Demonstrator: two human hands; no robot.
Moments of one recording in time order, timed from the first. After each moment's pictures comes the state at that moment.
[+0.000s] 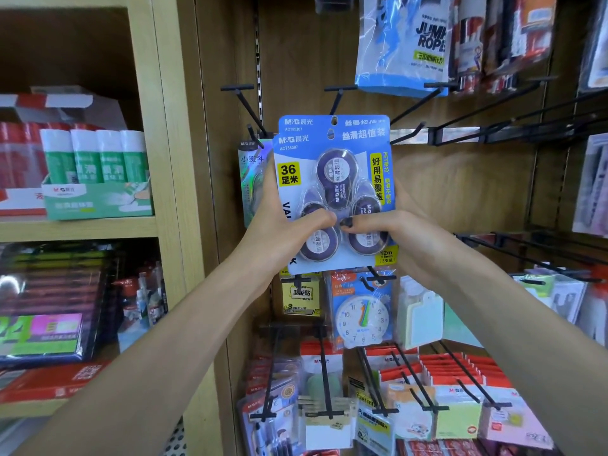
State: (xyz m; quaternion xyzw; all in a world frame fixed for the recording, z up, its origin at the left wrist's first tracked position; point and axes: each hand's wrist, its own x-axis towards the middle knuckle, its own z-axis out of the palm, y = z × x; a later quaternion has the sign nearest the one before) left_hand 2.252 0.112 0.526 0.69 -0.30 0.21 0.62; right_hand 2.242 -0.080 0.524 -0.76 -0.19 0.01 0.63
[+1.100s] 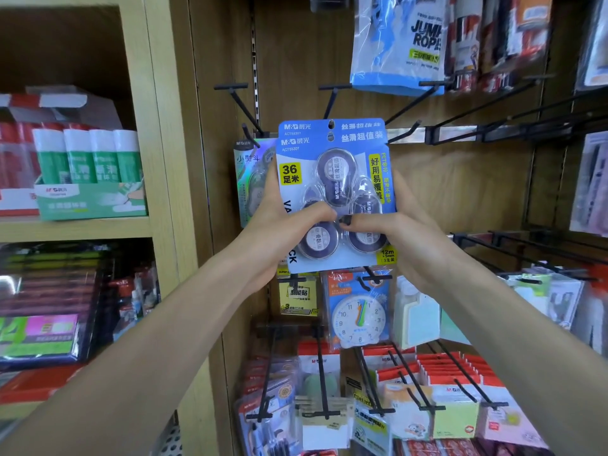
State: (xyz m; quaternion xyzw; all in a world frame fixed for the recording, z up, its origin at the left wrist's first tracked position) left_hand 2.253 0.105 0.534 0.71 -0.27 0.15 0.64; right_hand 2.242 -0.078 0.525 -0.67 -0.28 -0.17 0.67
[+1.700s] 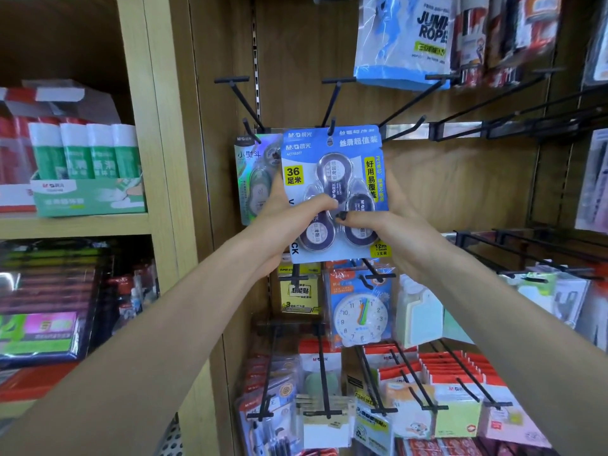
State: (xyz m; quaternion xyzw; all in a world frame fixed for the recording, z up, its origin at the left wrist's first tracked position) left_hand 2.280 0.098 0.538 0.73 -0.20 0.13 0.64; right_hand 2.253 -0.079 0.520 -0.69 -0.28 -0.18 0.64
